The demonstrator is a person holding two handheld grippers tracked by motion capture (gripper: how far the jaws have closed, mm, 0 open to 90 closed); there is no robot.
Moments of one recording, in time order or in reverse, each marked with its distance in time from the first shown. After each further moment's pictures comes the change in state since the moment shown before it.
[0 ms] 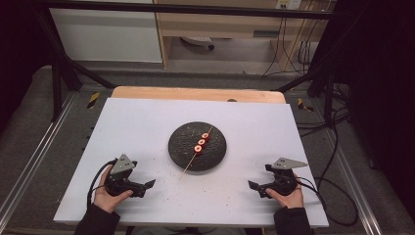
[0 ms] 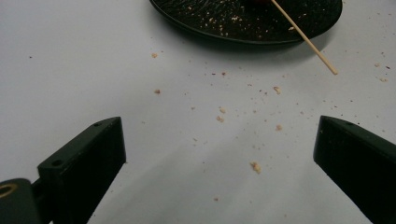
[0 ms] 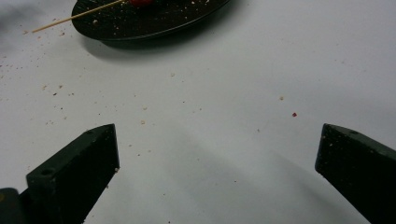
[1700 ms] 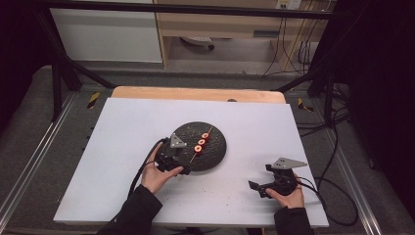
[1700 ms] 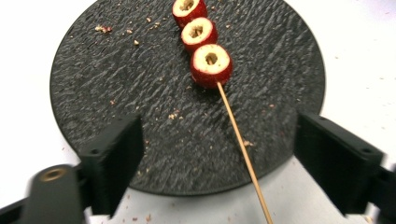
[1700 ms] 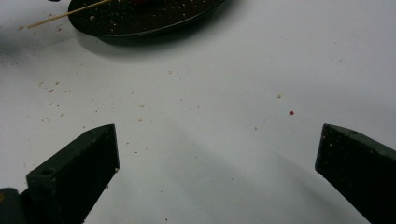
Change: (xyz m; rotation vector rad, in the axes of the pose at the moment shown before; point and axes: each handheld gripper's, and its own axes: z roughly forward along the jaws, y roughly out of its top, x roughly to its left) left arm -0.056 0.102 0.092 0.163 0.031 0.035; right arm 0.000 0.001 0.000 0.014 -0.010 -0.005
